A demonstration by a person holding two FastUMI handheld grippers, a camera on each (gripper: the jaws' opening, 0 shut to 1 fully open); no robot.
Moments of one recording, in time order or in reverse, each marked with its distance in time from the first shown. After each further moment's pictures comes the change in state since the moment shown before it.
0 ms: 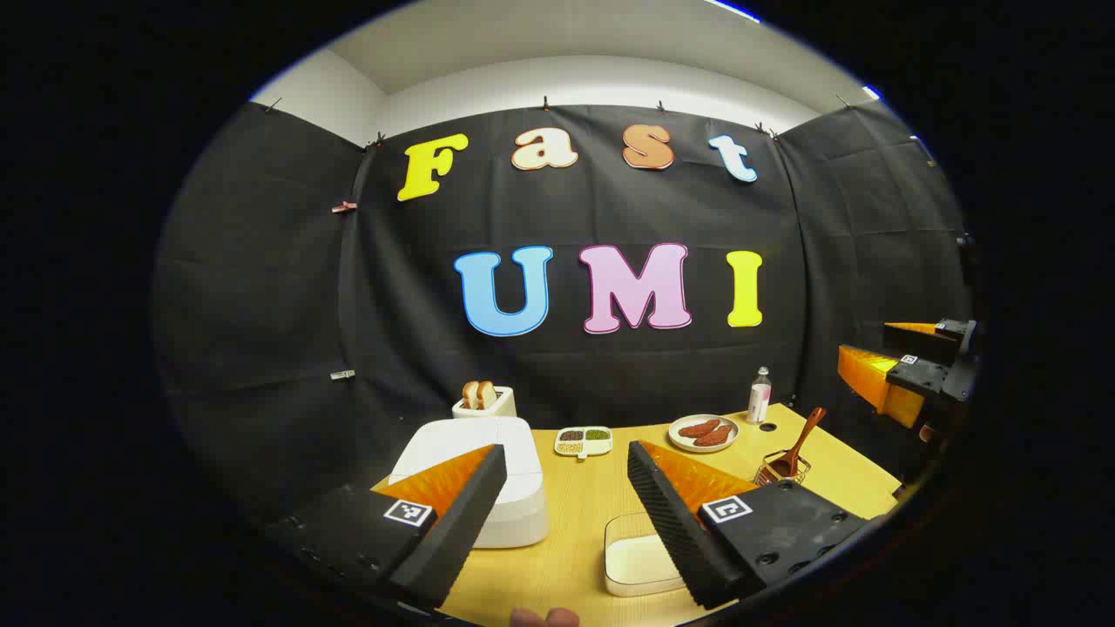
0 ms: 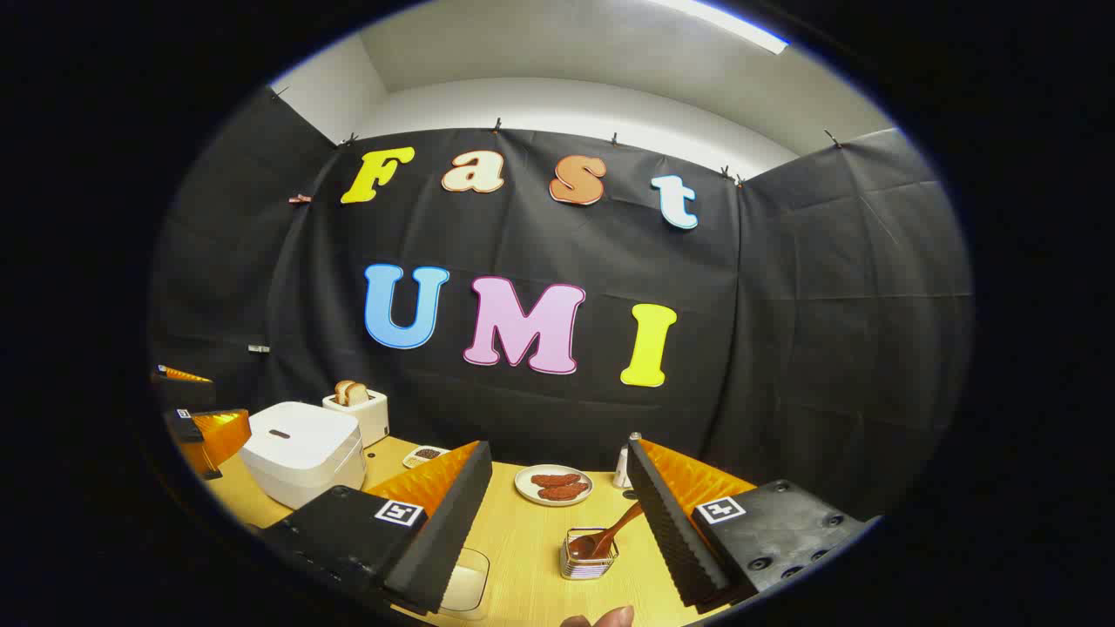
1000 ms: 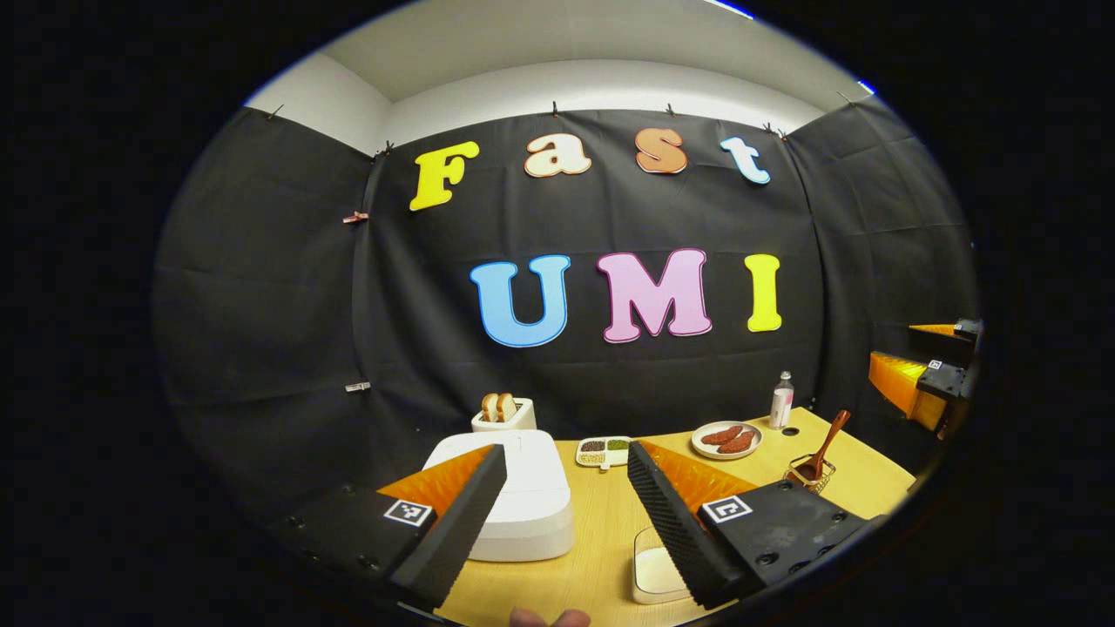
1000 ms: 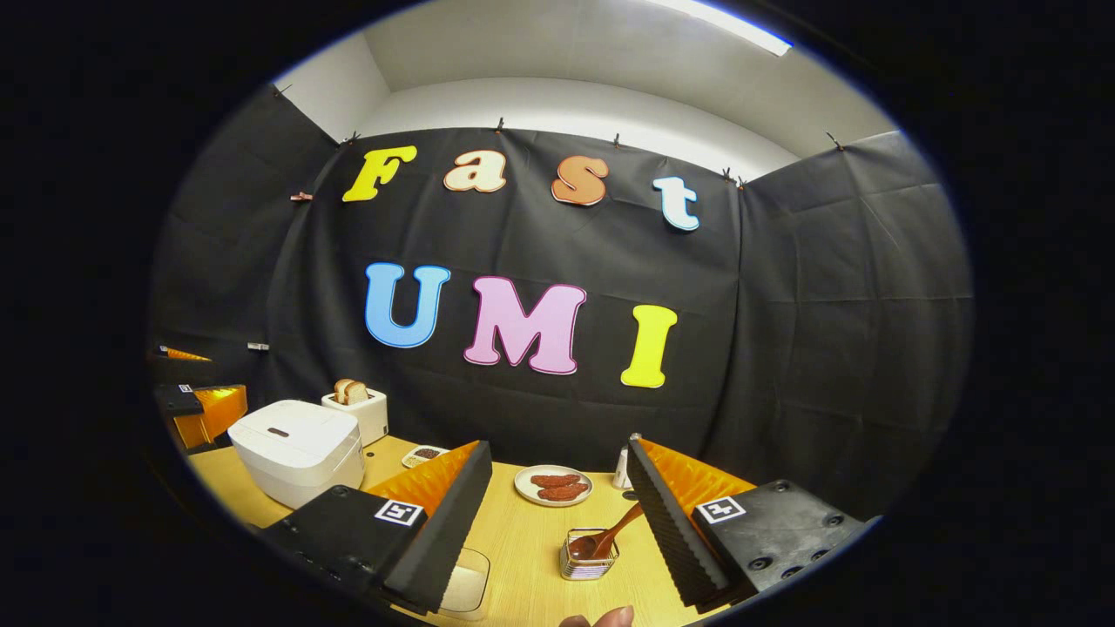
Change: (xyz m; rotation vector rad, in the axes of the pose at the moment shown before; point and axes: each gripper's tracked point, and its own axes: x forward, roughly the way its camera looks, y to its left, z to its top) left arm 0.016 0.028 0.007 0.014 -0.029 0.042; right arm 0.002 0.003 -0.001 -0.006 -0.009 -0.001
